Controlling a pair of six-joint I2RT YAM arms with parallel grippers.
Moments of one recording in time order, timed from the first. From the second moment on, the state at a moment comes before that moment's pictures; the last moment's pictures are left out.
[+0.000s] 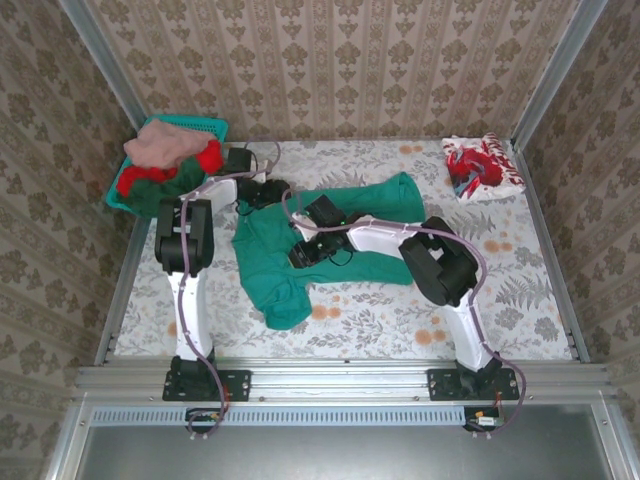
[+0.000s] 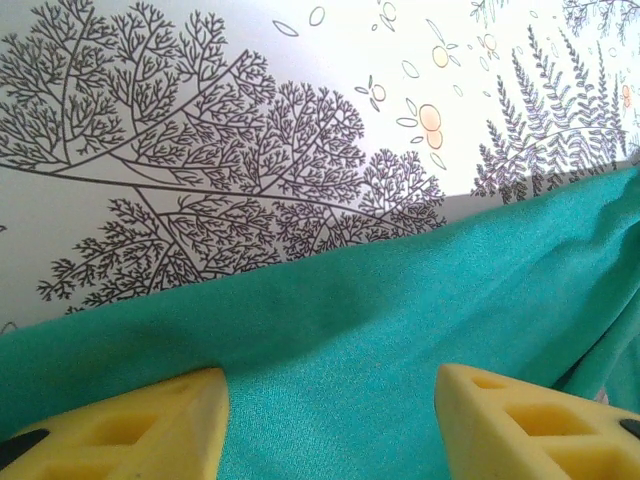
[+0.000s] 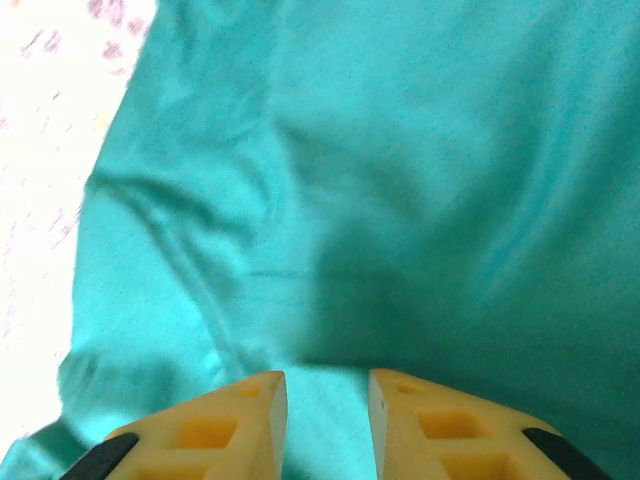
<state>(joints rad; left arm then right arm) -0.19 2.24 1.63 -0.39 0.54 -0.30 0.71 2.13 1.45 -0.31 -0.48 0.20</state>
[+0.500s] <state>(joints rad) -0.18 1.92 1.43 -0.44 0.47 -0.34 0.53 1.60 1.07 -0.41 -0.18 0.38</state>
